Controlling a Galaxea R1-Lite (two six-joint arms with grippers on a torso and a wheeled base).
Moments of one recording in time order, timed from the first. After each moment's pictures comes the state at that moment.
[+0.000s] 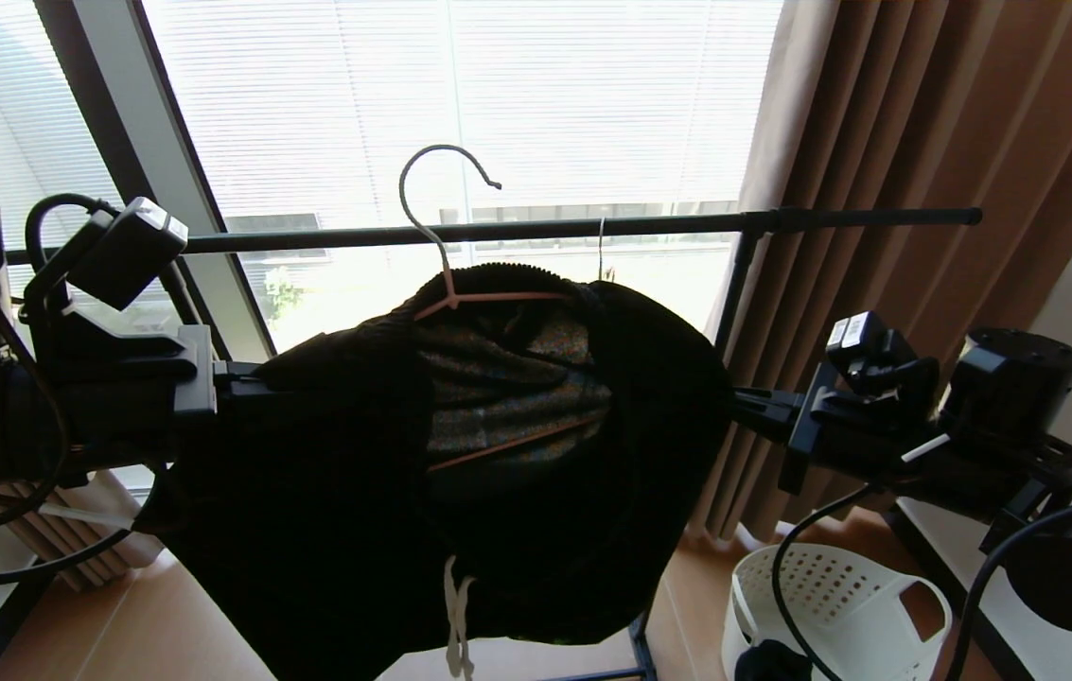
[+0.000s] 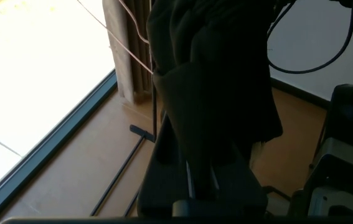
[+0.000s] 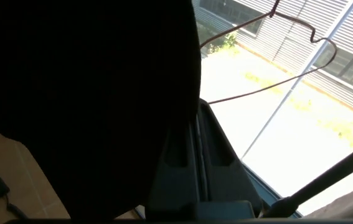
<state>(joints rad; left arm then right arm) -0.19 1.40 -0.83 -0.21 -0.79 0.25 0.24 1.85 -0.58 -1.15 0.64 -0.18</state>
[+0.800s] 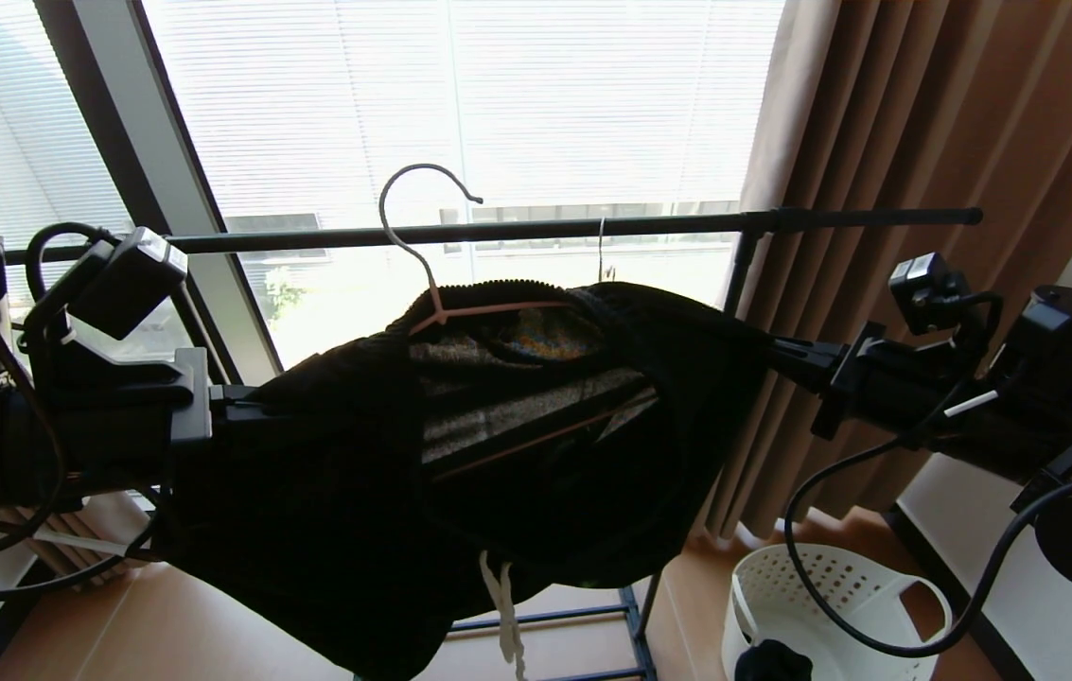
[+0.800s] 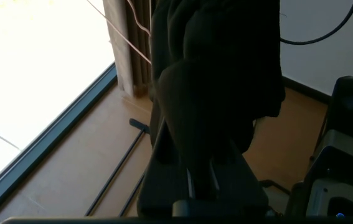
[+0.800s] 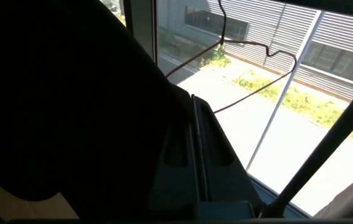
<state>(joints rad) -0.17 1.38 -0.78 -0.21 -0.79 0.28 0.16 1.80 -0.65 -1.16 0.64 -0.01</state>
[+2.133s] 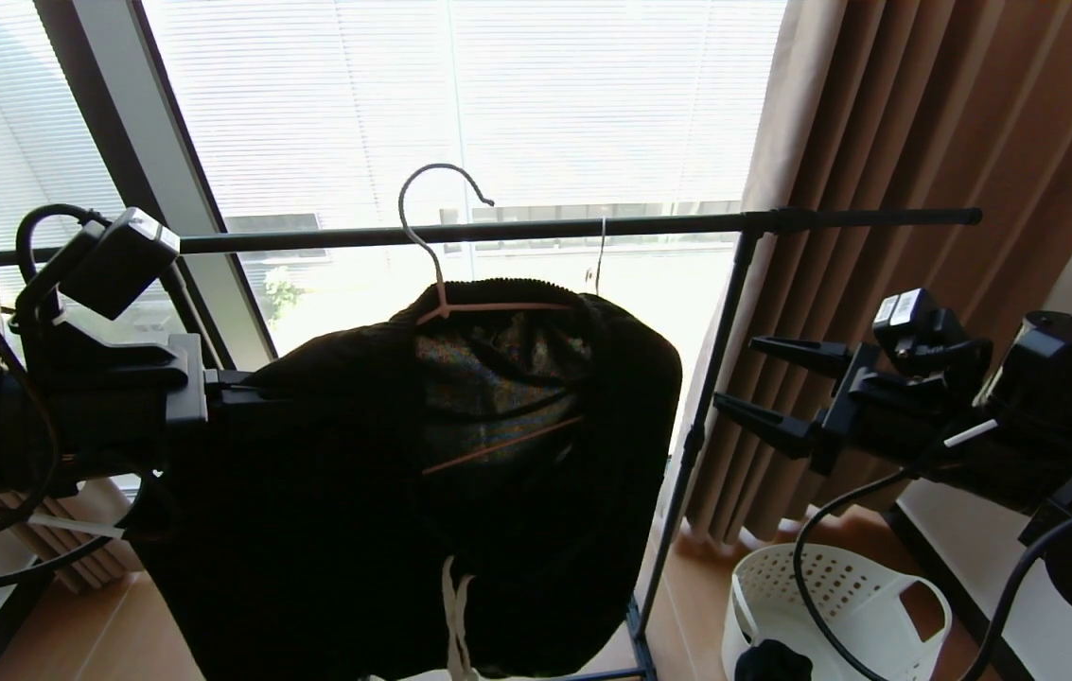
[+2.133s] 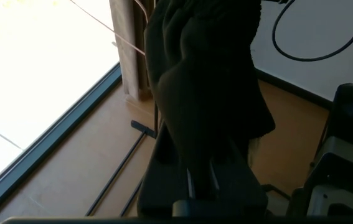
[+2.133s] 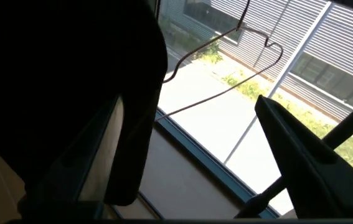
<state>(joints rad) -0.17 1.38 -0.81 -0.20 -0.78 0.25 0.20 1.79 -0.56 -1.15 0.64 -0.20</state>
